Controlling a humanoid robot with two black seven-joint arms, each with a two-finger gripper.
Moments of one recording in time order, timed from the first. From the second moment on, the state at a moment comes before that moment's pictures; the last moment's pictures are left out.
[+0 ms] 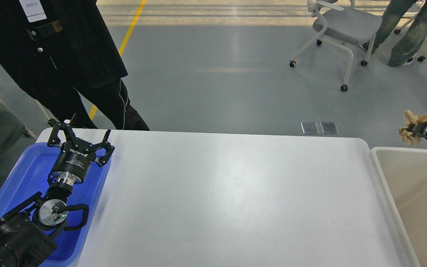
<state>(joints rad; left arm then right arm) -0.49 0.34 -0.88 -0.55 -0.07 -0.64 -0.50 1.09 -1.17 -0.18 1.18 -0.79 -0.06 0.17</state>
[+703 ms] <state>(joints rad) -0.49 0.34 -0.88 -0.55 -0.07 -0.64 -0.50 0.71 -0.95 -0.17 0.69 -0.36 -0.09 0.18</state>
